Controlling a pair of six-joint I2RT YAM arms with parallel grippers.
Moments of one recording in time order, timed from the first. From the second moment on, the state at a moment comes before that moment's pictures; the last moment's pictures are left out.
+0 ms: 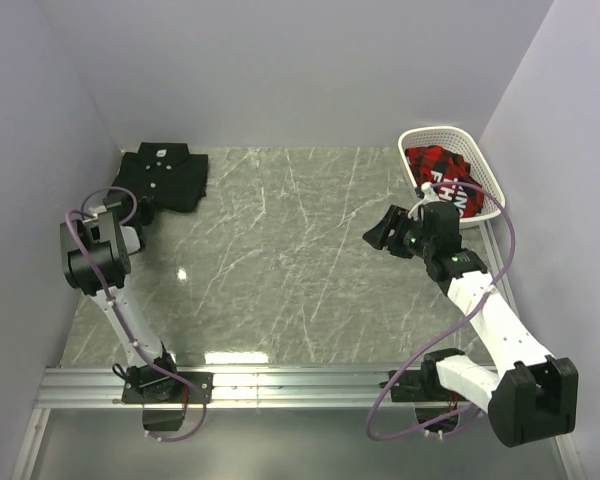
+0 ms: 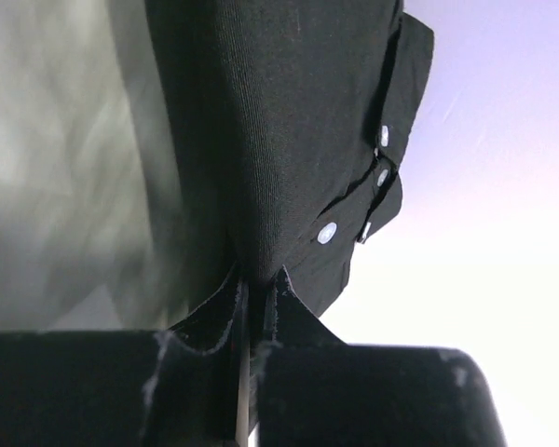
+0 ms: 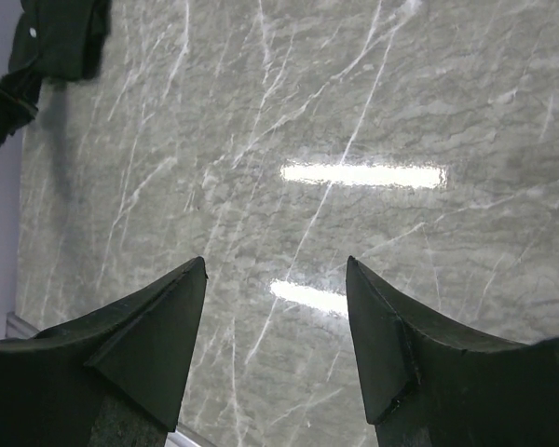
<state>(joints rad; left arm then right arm) 0.33 2.02 0.94 0.65 0.04 -1.46 0.18 1.05 0.75 -0.26 -0.30 0.54</state>
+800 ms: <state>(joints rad) 0.39 1.38 0.95 0.04 0.21 -1.01 0.17 0.79 0.92 -0.54 -0.03 0.55</state>
